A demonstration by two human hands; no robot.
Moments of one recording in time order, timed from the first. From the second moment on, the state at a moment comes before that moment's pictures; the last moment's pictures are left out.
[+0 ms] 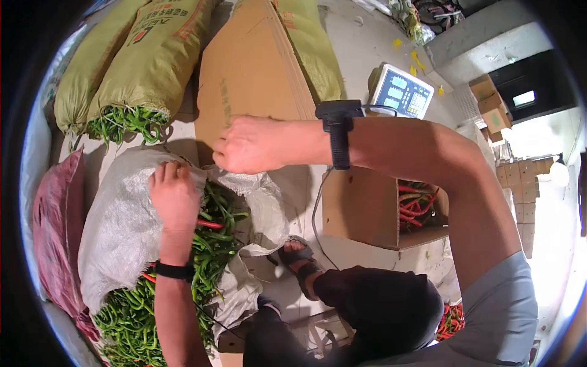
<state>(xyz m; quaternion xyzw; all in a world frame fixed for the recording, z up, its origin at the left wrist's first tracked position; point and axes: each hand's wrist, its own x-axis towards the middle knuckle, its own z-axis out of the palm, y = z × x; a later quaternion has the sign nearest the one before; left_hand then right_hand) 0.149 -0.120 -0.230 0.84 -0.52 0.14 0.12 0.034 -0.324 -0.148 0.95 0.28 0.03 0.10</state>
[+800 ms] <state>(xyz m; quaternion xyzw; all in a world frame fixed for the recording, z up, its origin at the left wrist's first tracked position) 0.207 -0.118 -0.196 0.79 -0.58 0.12 0.12 0.042 -0.311 -0.178 0.96 0.04 -0.05 -0.27</state>
